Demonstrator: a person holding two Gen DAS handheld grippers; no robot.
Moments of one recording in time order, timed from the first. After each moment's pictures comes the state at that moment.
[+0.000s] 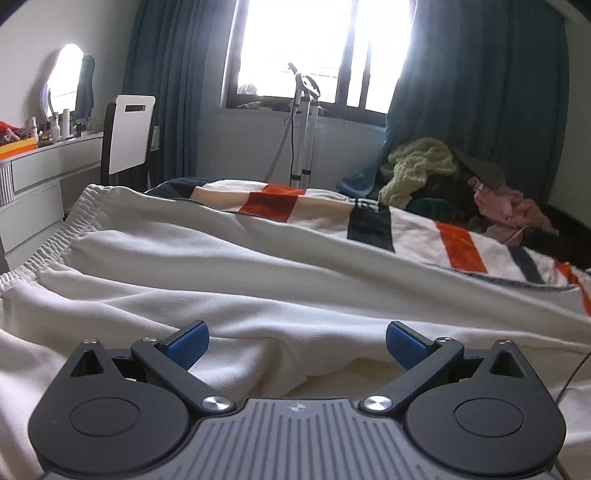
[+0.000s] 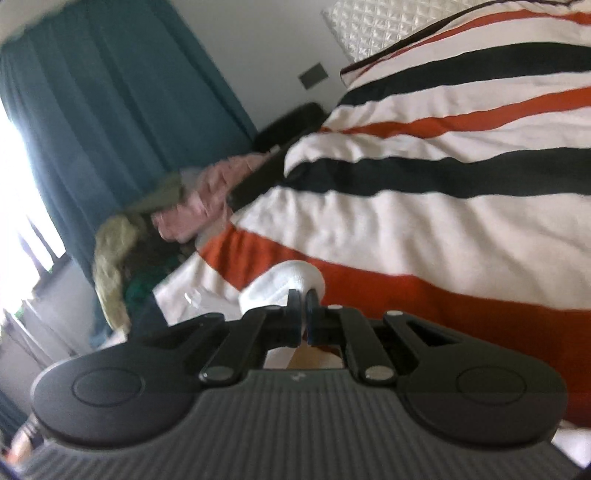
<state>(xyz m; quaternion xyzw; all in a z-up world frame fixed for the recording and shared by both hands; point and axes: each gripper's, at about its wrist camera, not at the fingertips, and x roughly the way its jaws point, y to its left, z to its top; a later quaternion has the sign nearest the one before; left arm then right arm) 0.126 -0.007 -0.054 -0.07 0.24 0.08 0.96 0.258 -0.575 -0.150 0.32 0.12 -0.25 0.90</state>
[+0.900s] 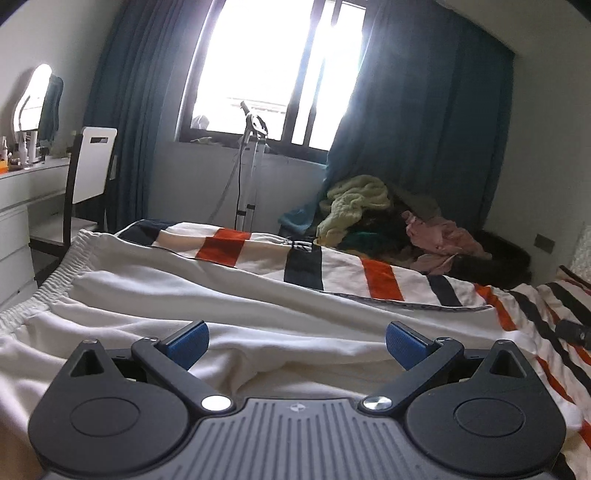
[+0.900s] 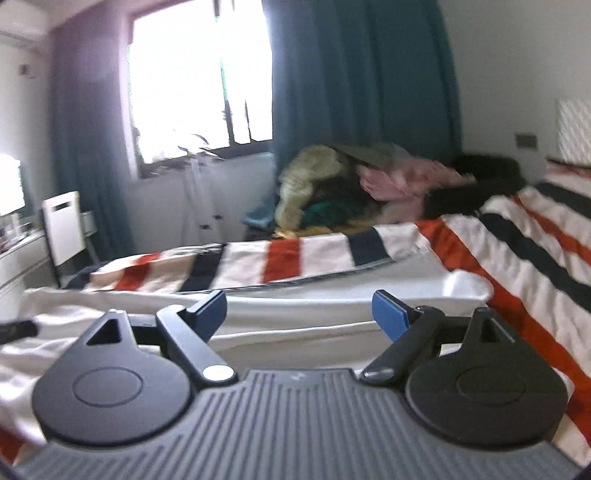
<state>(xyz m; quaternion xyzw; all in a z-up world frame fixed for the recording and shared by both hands) 0.010 -0.012 0.021 -0.08 0.18 -0.01 0.98 0.054 -0.336 -0.009 0.06 0.14 0.03 0.99</state>
